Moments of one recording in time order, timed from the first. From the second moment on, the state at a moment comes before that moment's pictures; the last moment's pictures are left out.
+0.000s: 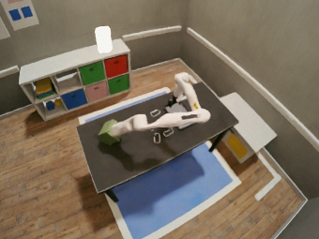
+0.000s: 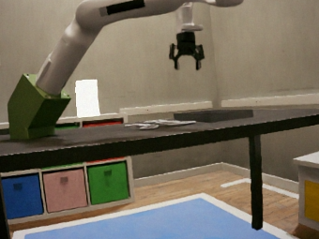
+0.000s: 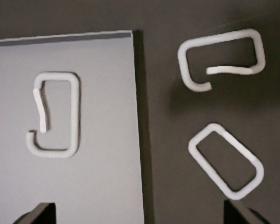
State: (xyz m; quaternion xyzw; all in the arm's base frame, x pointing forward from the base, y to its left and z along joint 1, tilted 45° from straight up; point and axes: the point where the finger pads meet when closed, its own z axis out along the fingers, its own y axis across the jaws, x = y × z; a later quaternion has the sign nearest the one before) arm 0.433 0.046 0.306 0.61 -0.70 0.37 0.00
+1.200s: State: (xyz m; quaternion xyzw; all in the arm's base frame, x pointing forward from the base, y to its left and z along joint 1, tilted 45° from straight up) arm 0.347 0.086 0.313 0.61 -0.70 0.37 0.00
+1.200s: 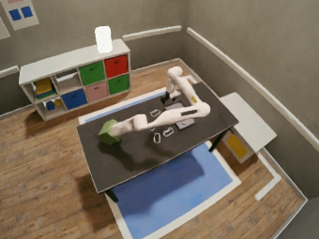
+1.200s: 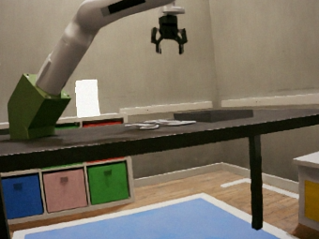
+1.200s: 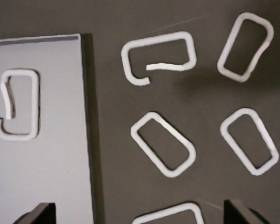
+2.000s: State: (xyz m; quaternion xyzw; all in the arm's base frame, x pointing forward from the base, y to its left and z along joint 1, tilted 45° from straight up) arm 0.304 0.106 0.316 0.53 -0.76 0.36 -0.04
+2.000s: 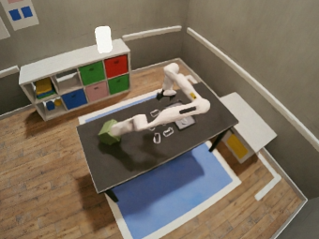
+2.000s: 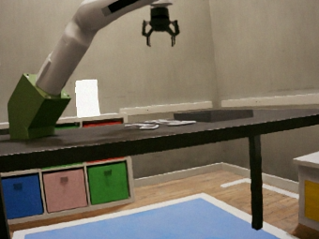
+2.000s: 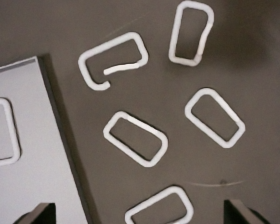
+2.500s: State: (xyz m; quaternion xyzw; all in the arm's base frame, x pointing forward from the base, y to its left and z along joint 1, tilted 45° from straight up) arm 0.306 0.104 0.317 0.43 -0.82 0.36 -0.09
